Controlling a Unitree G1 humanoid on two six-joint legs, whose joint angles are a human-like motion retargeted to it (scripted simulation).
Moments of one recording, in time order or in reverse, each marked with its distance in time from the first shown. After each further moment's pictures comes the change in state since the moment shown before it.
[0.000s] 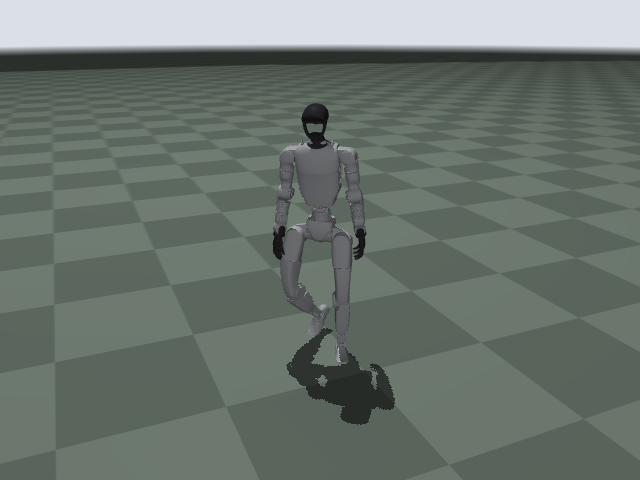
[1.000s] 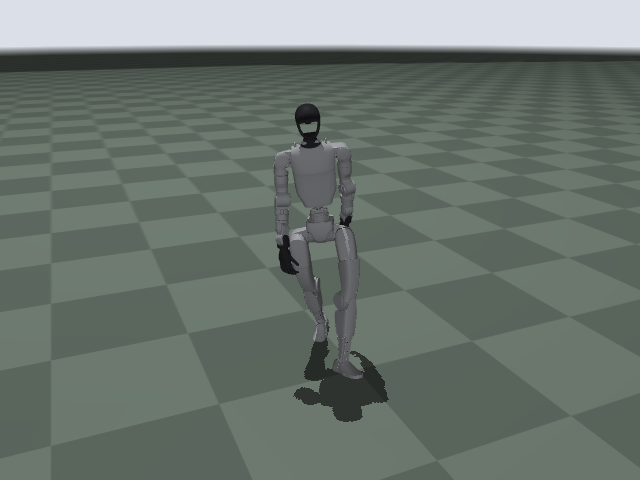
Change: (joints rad) left arm 0.267 -0.105 0.120 0.008 0.071 -0.016 -0.028; right arm -0.153 0.030 0.032 -0.100 0.131 -0.007 0.108; waist 0.170 -0.087 -0.072; left_leg -0.288 -0.024 0.463 -0.115 0.293 0.075; right_leg 0.314 0.131 0.327 -0.730 -0.236 0.127
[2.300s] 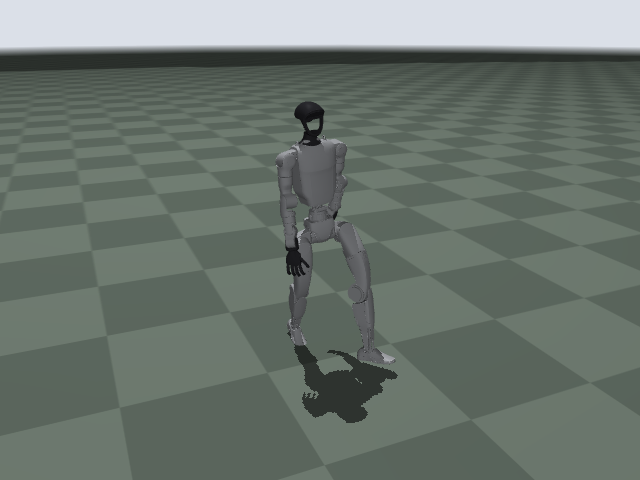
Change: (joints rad) left arm 0.030 0.017 -0.002 0.000 0.006 0.033 -0.031; right arm 0.077 -0.029 -0.014 0.084 -0.099 0.056 -0.027; waist -0.045 -0.006 0.021; left_leg 0.082 0.042 -0.125 0.016 0.111 -0.082; right_leg 0.070 -0.047 0.052 0.067 0.084 0.028
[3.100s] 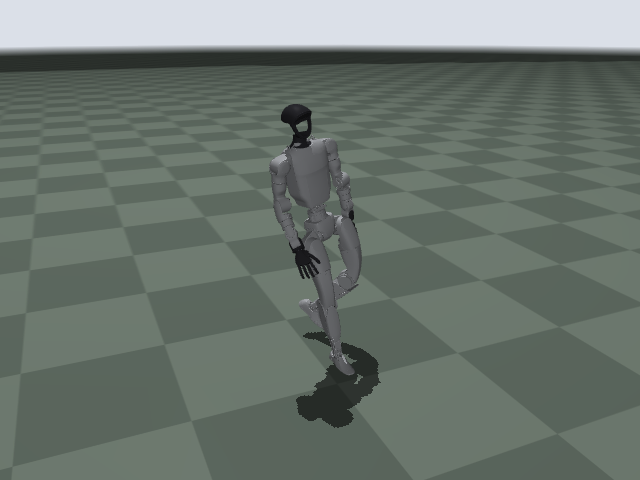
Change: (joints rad) left arm -0.320 0.059 -0.215 -0.029 -0.018 -0.033 0.022; right arm 0.246 0.001 0.011 -0.448 -0.150 -0.120 -0.290; waist -0.259 -0.046 0.016; left_leg 0.392 -0.151 -0.212 0.752 -0.066 0.049; right_leg -0.406 -0.172 -0.268 -0.030 0.138 -0.067
